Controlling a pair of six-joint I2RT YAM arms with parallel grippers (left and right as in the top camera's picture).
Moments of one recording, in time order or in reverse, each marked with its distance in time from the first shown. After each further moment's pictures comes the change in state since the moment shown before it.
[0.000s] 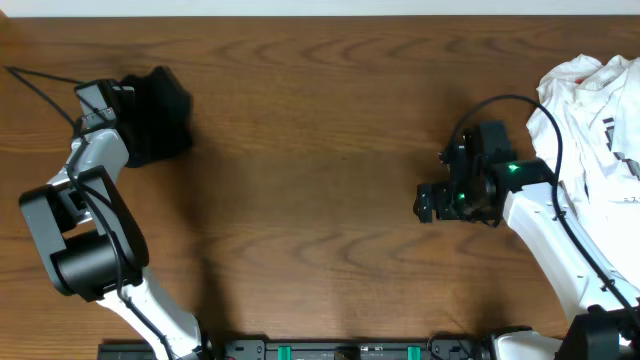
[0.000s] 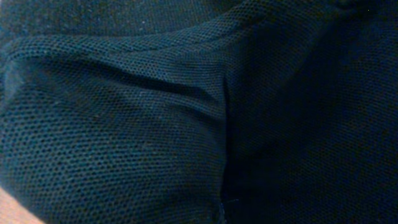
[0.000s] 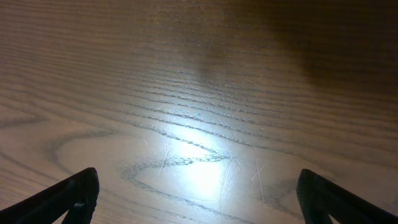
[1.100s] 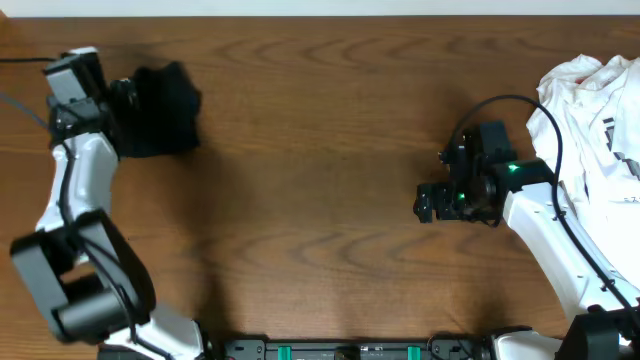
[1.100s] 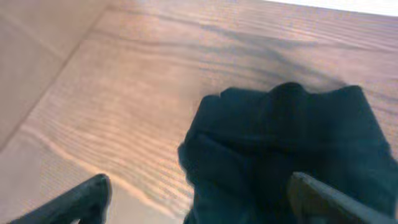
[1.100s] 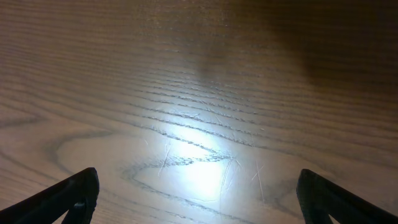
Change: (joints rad) left arm -0.002 -0.237 0.000 0.068 0.007 -0.277; right arm 0.000 0.000 0.000 0.000 0.000 0.000
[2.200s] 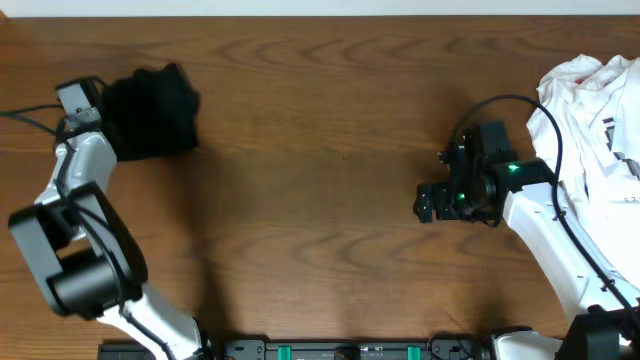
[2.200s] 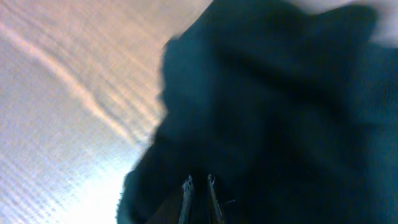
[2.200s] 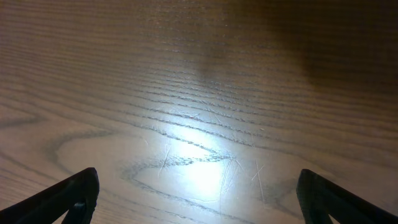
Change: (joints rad) left arm 0.031 0.111 -0.002 -0.114 0.084 -0.354; right arm 0.000 0.000 0.000 0.000 0.000 0.000
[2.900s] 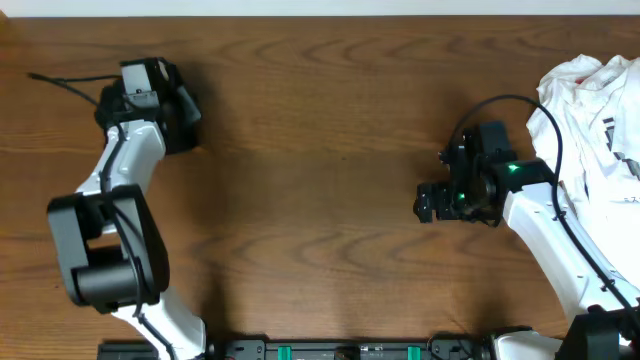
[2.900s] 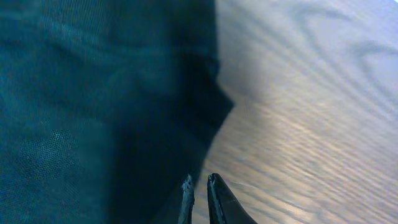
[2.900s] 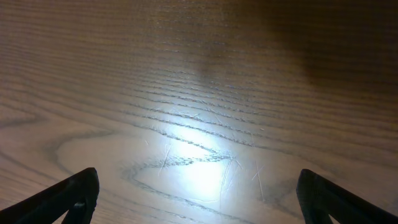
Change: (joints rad) left arm -0.232 0.020 0.000 0.015 0.092 -0.059; right arm 0.000 0.000 0.000 0.000 0.000 0.000
